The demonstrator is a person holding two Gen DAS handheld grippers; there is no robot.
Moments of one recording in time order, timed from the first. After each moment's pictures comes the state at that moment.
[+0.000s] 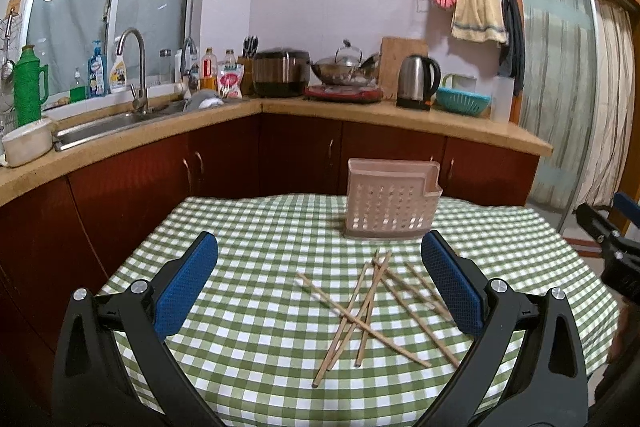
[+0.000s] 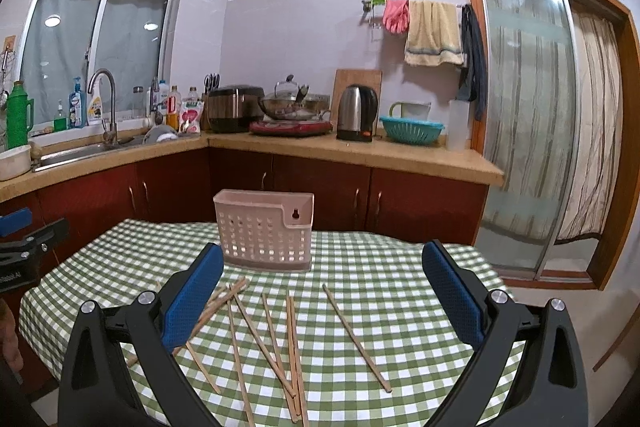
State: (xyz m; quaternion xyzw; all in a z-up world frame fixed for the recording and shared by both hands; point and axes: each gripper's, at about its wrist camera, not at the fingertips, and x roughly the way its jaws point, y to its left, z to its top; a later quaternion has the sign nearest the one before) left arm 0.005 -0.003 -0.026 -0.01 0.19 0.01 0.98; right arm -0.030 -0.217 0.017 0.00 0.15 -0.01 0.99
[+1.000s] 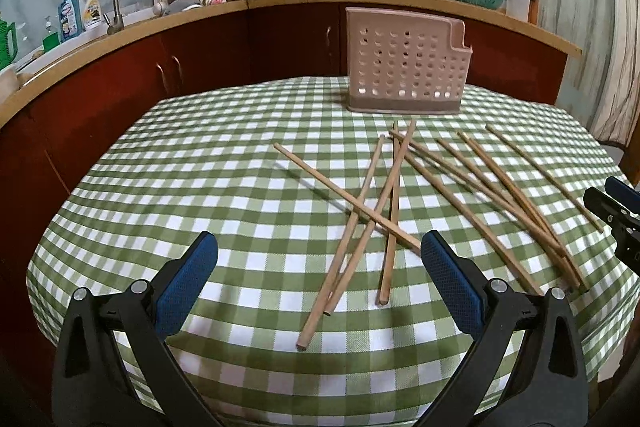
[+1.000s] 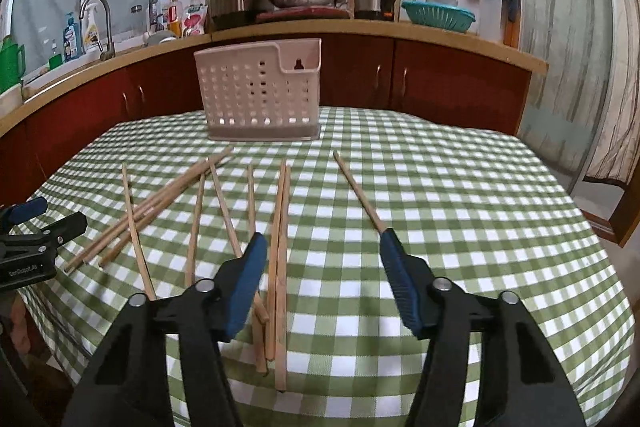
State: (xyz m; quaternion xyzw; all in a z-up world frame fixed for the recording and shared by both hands) left arm 0.068 -0.020 -0.162 0.03 0.34 0.01 0.94; right arm 0.025 -0.238 -0.121 0.01 0.31 0.03 0.95
